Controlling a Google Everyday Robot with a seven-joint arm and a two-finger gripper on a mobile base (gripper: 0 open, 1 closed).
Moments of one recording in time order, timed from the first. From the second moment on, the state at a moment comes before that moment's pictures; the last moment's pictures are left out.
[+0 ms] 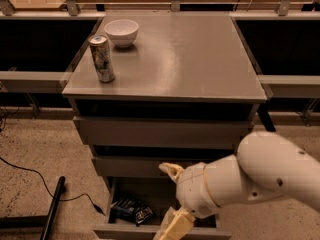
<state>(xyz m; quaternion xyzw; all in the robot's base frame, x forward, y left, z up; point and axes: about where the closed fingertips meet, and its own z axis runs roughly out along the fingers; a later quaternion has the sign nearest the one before) 0.334 0.008 0.742 -0.59 0.69 0.31 0.28</state>
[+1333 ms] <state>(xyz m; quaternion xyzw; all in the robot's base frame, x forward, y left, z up) 0.342 0.013 0.668 -0.51 0.71 0.31 0.38</state>
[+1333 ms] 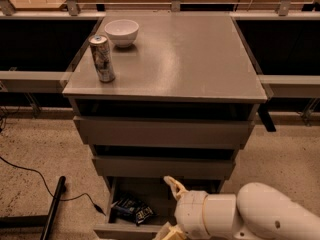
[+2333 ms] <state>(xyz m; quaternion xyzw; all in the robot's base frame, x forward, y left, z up) 0.368 0.021 0.631 -0.48 0.72 0.32 0.40</state>
